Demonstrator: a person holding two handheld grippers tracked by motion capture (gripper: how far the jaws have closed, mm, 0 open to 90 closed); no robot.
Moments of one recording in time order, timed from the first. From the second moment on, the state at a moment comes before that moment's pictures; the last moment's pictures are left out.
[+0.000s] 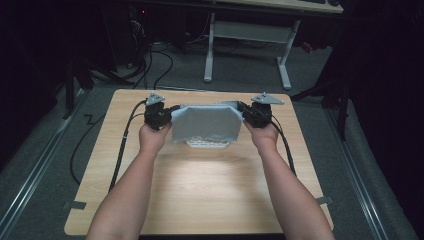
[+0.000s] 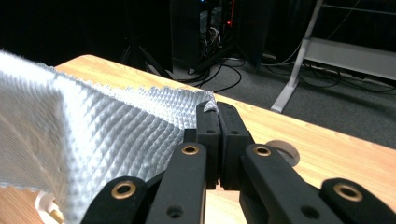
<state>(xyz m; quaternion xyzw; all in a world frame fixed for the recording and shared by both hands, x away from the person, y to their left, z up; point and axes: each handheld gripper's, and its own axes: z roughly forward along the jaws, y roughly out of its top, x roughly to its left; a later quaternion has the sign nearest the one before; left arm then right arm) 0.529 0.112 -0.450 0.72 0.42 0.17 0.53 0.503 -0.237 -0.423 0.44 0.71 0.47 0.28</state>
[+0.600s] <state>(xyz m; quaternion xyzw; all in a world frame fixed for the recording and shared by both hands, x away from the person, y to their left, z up) 0.522 0.112 -0.472 0.73 0.42 0.16 0.51 0.503 -0.237 -0.452 0.46 0.72 0.46 0.26</state>
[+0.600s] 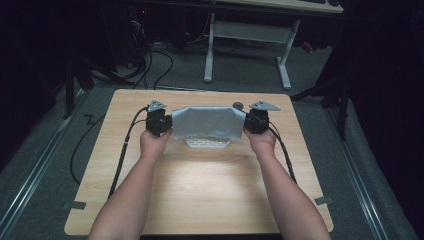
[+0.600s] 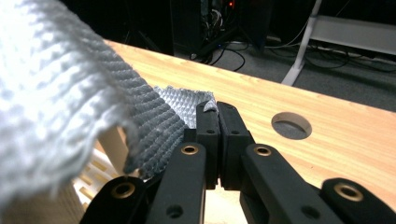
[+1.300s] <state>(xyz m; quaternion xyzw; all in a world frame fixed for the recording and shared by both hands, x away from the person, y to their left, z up) 0.520 0.131 -0.467 0.70 0.46 0.18 0.52 0.502 -0.242 -0.445 0.47 0.71 0.46 0.27</state>
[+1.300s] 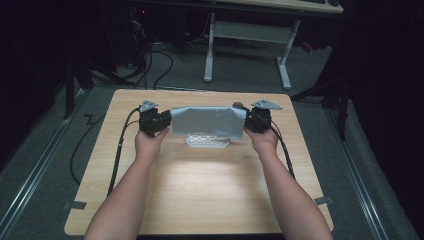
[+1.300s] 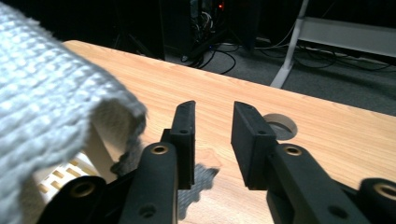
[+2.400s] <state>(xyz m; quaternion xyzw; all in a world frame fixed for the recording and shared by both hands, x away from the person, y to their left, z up) 0.508 0.178 -0.452 0.68 0.48 0.23 0.50 0.489 -0.282 -0.435 0.49 0.70 0.43 0.29</state>
